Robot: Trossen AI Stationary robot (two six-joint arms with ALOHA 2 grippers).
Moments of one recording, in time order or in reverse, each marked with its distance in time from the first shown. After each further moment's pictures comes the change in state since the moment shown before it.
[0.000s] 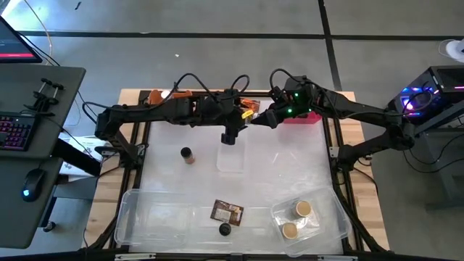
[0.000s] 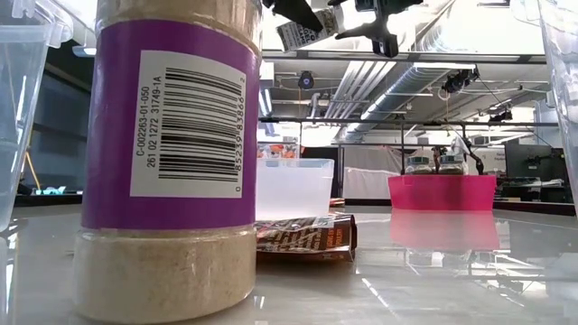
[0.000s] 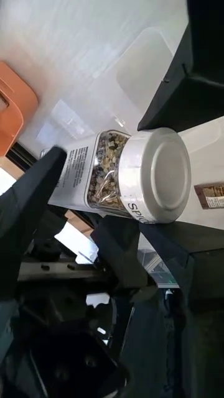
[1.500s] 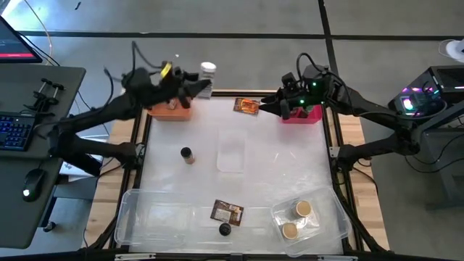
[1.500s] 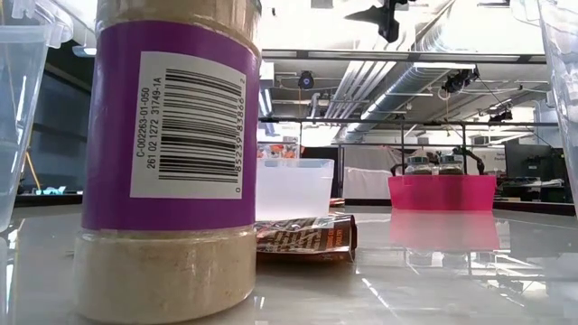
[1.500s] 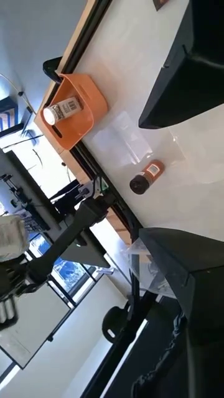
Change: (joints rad) left arm 0.324 -0.628 -0.647 0.790 0.326 -0.975; right arm -0.099 -0.094 0.001 0.074 -0.017 -0.198
